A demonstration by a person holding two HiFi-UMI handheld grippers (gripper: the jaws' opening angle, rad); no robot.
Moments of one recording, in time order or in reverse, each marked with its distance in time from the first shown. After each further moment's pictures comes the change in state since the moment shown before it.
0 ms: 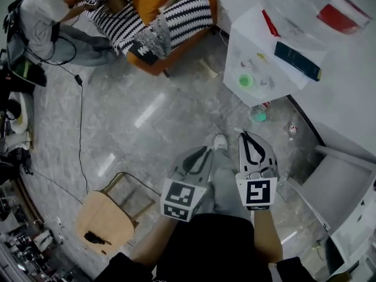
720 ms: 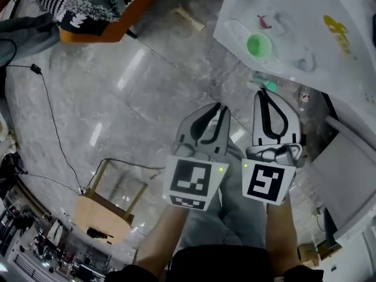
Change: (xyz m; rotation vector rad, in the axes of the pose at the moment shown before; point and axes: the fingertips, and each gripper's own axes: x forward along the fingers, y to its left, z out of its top) left arm 0.231 0.069 -0.052 -0.103 0.004 -0.049; right arm 0.167 -0.067 -0.139 -0.302 0.199 -0.131
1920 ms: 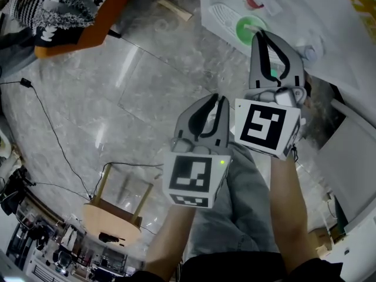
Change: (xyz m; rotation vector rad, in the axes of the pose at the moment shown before) left arm 0.055 0.005 -0.034 -0.052 0.047 0.009; right arm 0.096 -0.049 -0.030 0.018 0.026 -0.174
